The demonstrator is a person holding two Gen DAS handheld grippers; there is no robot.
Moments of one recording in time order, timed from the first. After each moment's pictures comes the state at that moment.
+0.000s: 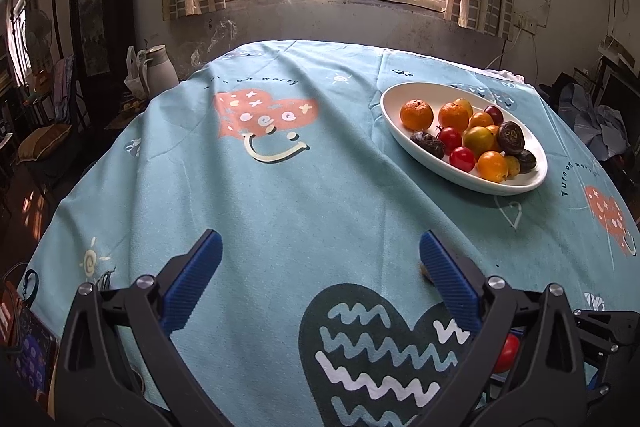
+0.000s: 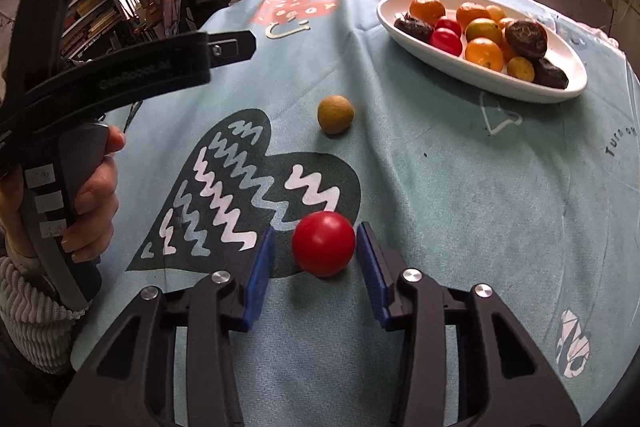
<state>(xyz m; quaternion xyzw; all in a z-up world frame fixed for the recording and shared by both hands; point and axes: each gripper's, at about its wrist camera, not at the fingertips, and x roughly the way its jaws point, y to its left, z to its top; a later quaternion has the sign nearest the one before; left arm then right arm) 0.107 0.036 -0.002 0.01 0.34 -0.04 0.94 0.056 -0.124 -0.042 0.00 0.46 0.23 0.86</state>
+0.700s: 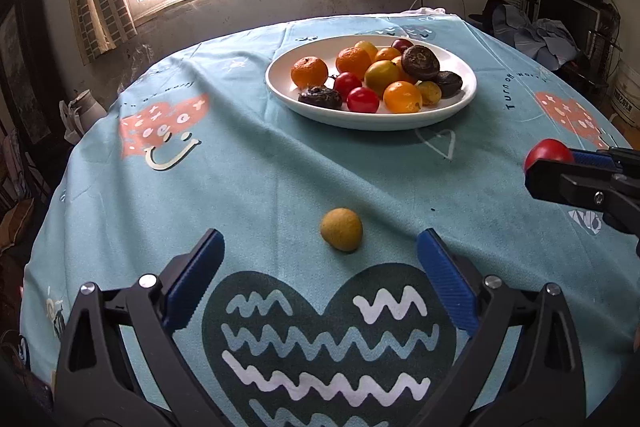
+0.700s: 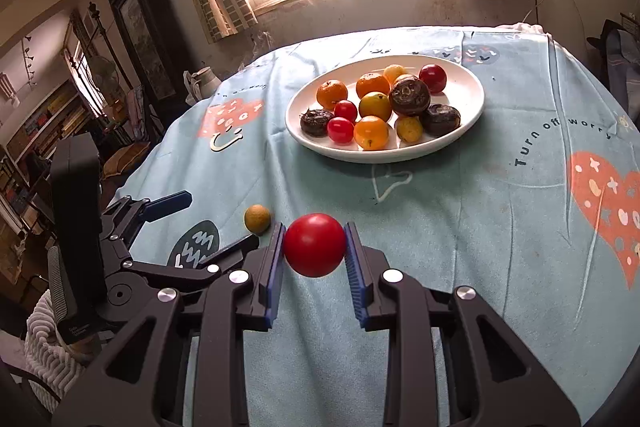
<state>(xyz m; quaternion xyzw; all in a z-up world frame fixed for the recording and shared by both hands) 0.101 -0.033 -0.030 0.12 0.36 -0.16 0.91 0.052 -0.196 0.006 0.11 0.36 0.14 0.91</state>
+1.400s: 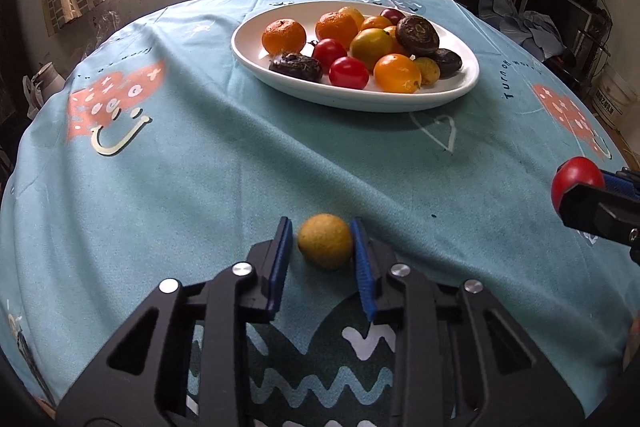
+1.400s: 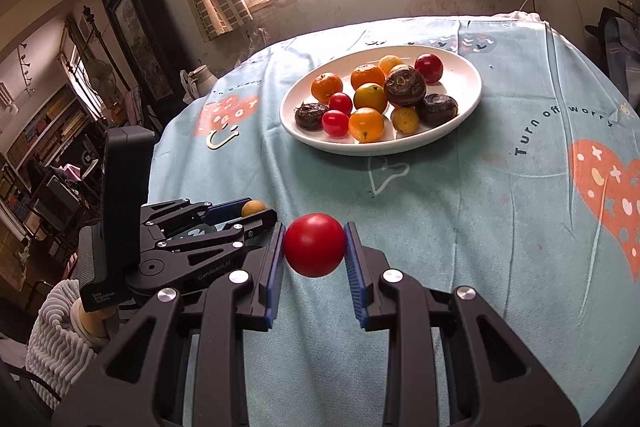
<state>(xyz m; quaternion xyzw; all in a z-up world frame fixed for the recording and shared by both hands) 0.137 -0.040 -0.054 0.09 0.42 -0.21 0.88 0.056 -0.200 0.001 0.13 0.37 0.14 0.91</state>
